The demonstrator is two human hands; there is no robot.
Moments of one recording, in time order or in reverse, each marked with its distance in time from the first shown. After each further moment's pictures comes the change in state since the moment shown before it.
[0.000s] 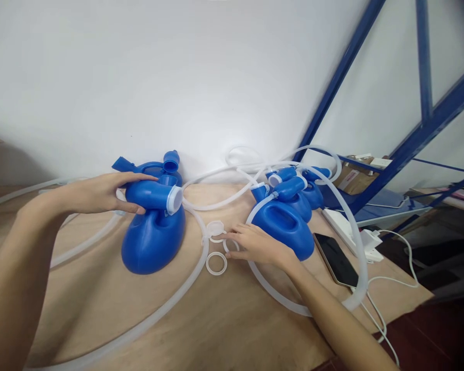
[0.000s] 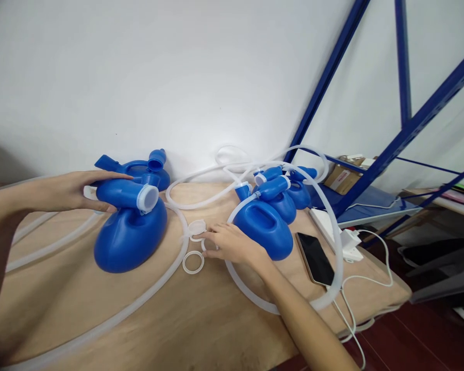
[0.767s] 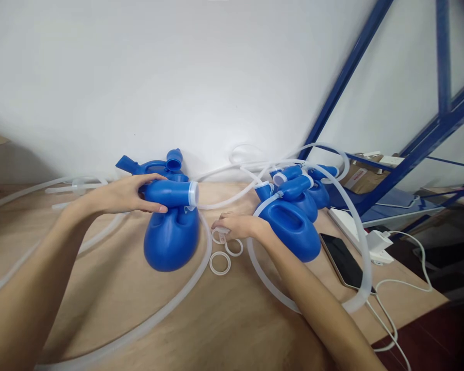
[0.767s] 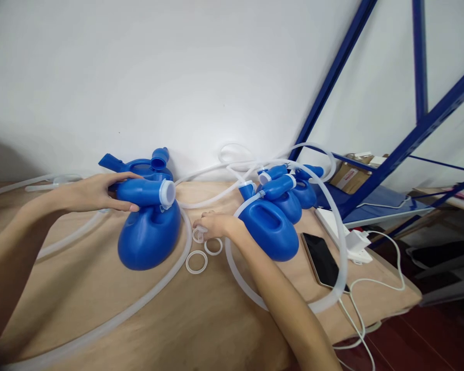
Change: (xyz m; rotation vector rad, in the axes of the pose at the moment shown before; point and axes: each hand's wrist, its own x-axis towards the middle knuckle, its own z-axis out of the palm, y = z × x) left_hand 0.016 0.019 0.021 -0.147 0.040 -0.075; right_hand 0.078 0.012 -0.012 0.016 -0.303 0.030
